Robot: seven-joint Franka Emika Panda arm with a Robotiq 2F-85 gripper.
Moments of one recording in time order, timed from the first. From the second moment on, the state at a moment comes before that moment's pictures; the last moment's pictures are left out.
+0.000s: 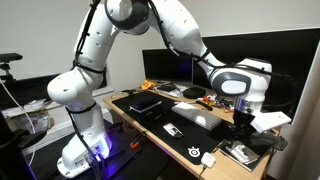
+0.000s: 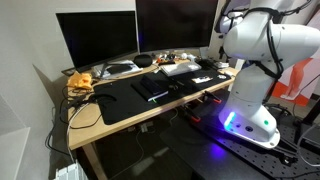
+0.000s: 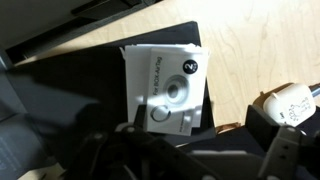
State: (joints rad) arm -0.92 0.53 -0.15 -1.86 0.12 2.39 -2.13
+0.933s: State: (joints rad) arm -0.88 0.57 -0.15 -1.84 0.12 2.39 -2.03
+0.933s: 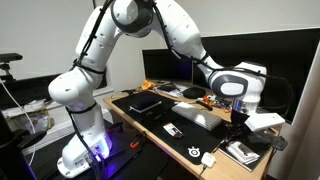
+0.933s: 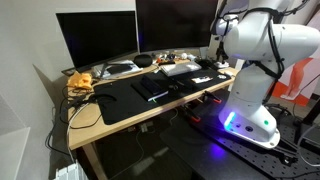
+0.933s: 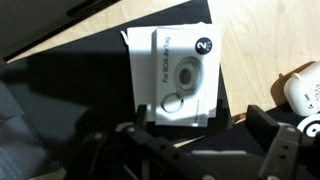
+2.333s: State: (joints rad) arm -0.90 0.61 -0.16 -1.77 0.11 2.39 -1.96
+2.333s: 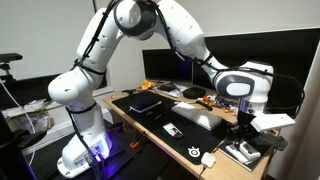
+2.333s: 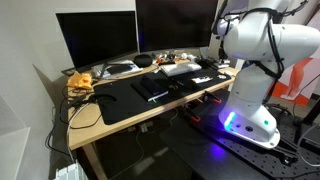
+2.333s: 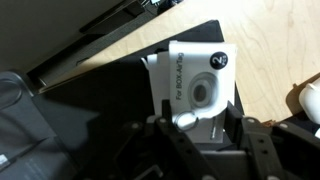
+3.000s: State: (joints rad) arm -0.92 0.37 -0.16 -1.96 0.13 2.39 -2.15
